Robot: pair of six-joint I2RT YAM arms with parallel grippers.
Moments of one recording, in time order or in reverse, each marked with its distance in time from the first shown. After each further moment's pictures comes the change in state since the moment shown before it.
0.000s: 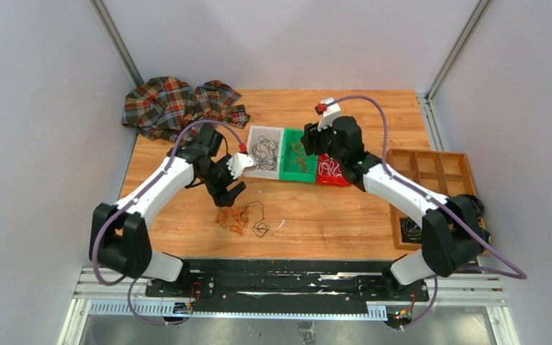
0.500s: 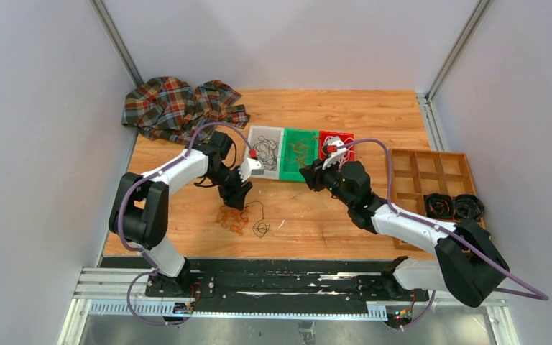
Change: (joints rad) left arm 0.000 0.281 0.005 0.066 0.242 0.061; right arm 0.117 -0.259 -0.520 0.416 -0.031 0.161
